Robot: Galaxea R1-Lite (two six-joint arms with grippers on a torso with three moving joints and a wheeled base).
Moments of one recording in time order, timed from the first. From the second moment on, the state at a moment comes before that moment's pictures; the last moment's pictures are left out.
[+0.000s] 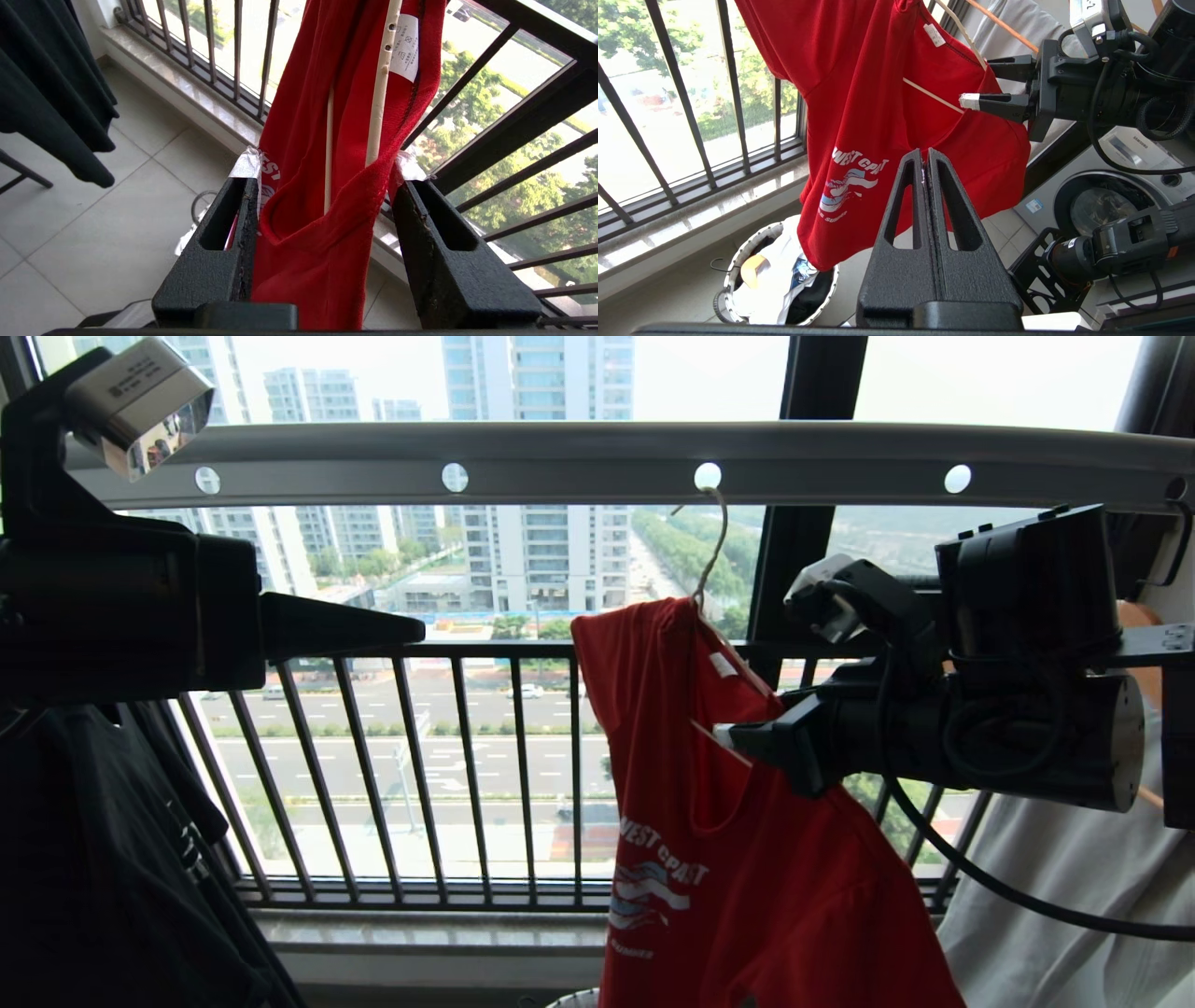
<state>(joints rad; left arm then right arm) -0.40 1.27 -1.24 0.22 -0.44 -0.25 0.59 1.57 -1.11 -0.06 -0.05 -0.10</state>
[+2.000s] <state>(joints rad) -0.60 1.84 -1.48 -0.12 -0.32 -0.10 0.59 1.54 -1.12 -0.05 -0.05 -0.13</state>
